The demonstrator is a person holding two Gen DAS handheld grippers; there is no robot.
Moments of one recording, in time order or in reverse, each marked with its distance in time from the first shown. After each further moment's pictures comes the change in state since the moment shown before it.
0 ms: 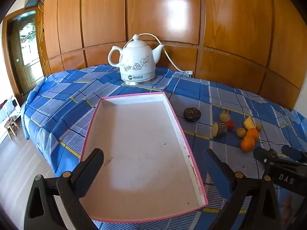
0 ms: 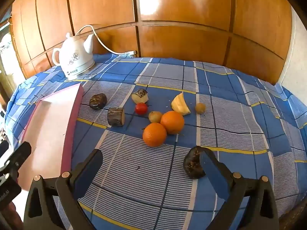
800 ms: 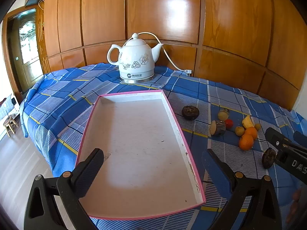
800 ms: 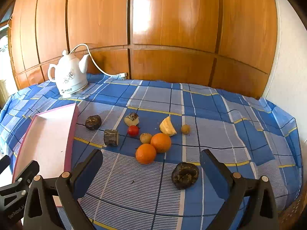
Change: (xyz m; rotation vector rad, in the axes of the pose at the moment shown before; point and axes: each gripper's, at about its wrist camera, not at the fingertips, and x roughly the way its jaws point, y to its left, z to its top) left arm 0.002 0.000 -0.006 -0.016 0.011 -0.011; right arm -0.031 0.007 0.009 0.019 -0.145 -0.089
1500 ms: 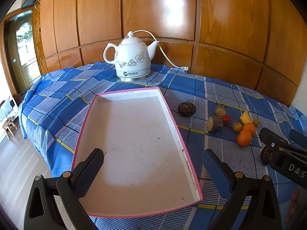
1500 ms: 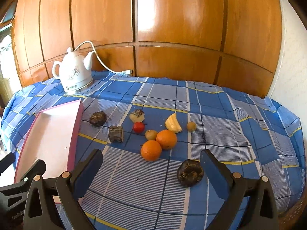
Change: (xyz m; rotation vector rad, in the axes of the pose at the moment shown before) left arm 0.001 -0.011 -0.003 0.023 0.014 -0.004; right arm 0.001 0.002 -0.004 -0.011 0.023 0.050
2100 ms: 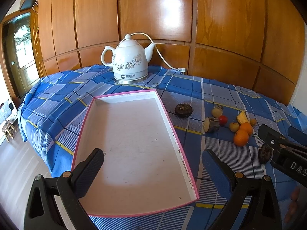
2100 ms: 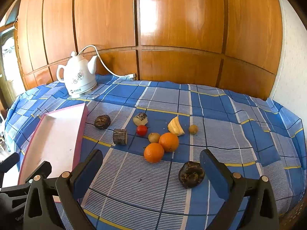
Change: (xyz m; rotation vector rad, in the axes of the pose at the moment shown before) left arm -0.005 -0.003 0.001 0.011 -0.011 -0.010; right arm -0.008 -0.001 0.002 0.006 -0.021 0.022
